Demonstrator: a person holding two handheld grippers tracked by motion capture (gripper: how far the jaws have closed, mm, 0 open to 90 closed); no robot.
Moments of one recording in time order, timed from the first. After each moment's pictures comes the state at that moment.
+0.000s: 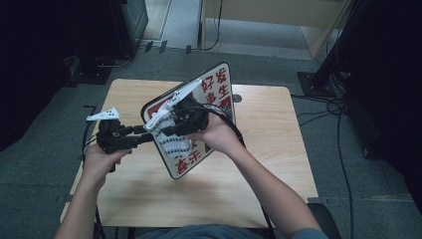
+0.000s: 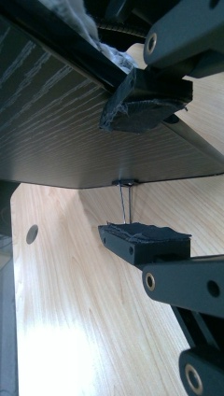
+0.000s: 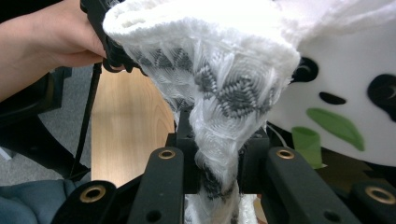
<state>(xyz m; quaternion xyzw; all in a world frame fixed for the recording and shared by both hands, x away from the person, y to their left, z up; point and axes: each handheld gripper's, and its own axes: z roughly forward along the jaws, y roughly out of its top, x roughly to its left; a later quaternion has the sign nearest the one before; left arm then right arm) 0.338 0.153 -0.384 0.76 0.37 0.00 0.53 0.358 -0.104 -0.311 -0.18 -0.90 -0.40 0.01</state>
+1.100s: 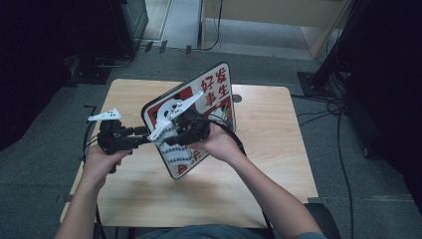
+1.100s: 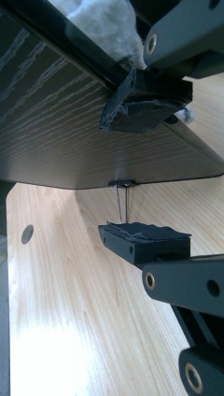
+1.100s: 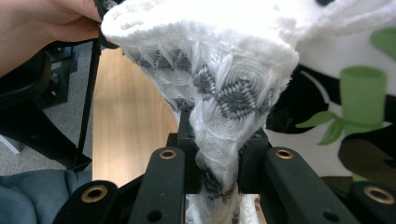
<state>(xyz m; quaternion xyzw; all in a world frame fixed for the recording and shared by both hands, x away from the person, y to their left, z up) 0.337 0.151 -0.386 0.77 0.37 0.00 0.52 0.350 -0.109 -0.342 -0.18 -0.90 -0.39 0.02</state>
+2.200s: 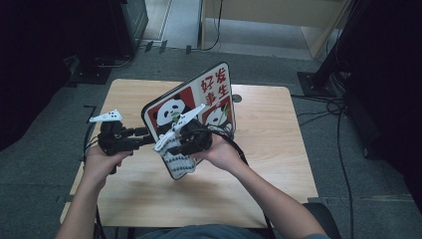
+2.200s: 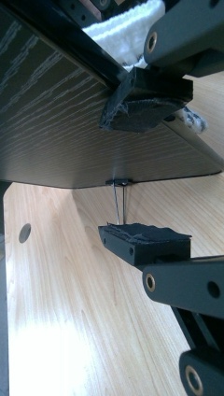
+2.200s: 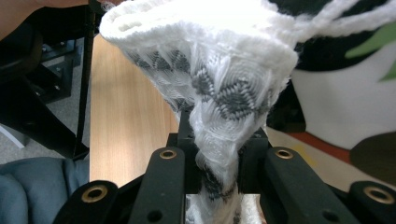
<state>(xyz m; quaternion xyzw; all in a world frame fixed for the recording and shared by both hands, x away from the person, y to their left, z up) 0.335 0.150 -0.386 0.77 0.37 0.00 0.52 0.342 -0.115 -0.375 -0.18 -0.90 -0.39 0.04</state>
